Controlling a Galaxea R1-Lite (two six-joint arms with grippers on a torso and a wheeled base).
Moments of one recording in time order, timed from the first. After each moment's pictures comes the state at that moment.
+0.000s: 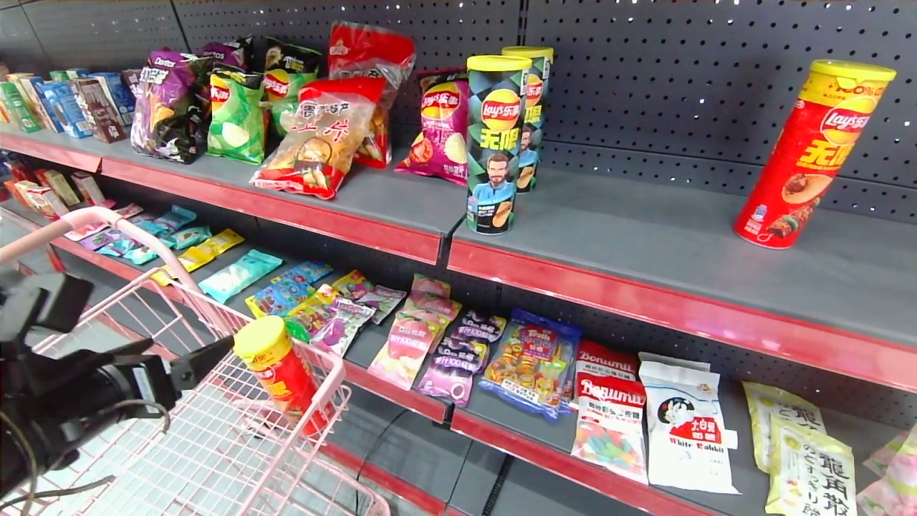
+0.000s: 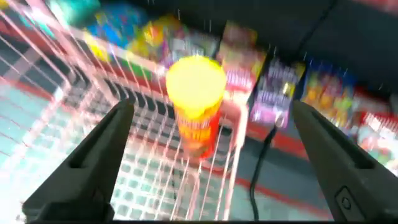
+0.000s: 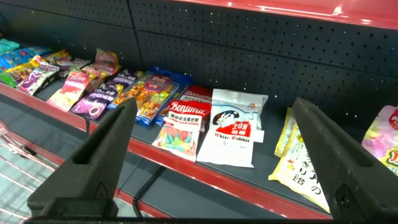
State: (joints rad) left arm -0.01 1.33 -0.25 -0.73 -0.11 -0.11; right arm 0.00 0.00 0.00 0.00 0.00 0.00
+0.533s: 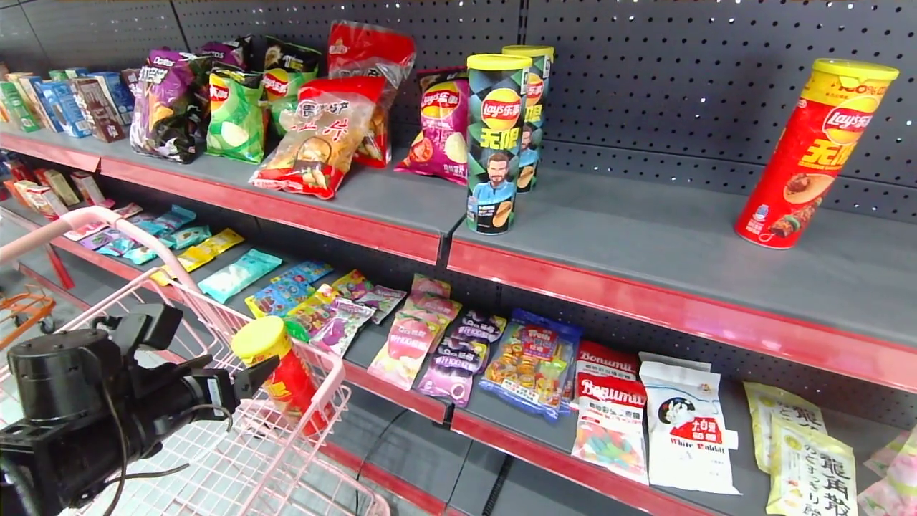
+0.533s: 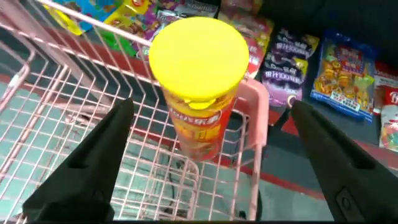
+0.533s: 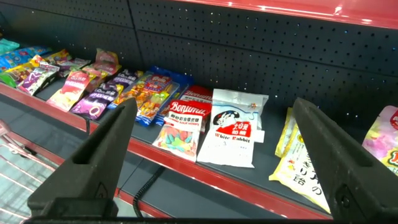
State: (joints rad) left arm 0.00 1.78 -0.15 -1.22 -0.17 -0.08; right arm 0.00 0.00 0.00 0.00 0.00 0.00
